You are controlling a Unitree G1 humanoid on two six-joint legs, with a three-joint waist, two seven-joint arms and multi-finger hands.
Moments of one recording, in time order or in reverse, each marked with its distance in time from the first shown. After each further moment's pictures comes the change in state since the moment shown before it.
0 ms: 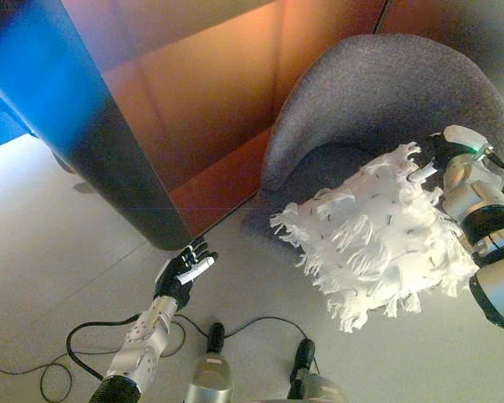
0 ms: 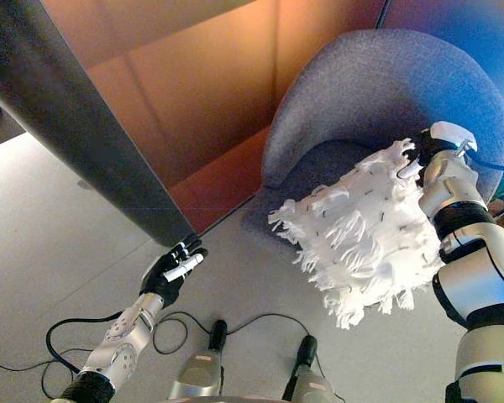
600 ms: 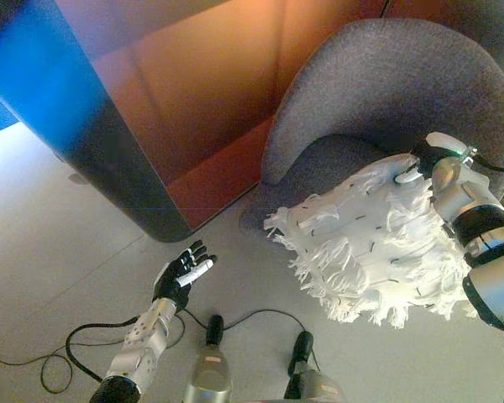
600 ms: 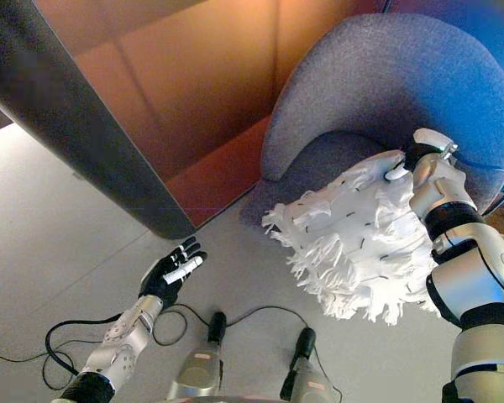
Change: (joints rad) left arm -0.007 -0.001 0.000 0.002 0.007 0.000 0.000; right arm 0.001 0.032 0.010 -0.017 0.021 -0.005 0.049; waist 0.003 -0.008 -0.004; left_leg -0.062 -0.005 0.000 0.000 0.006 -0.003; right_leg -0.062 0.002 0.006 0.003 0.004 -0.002
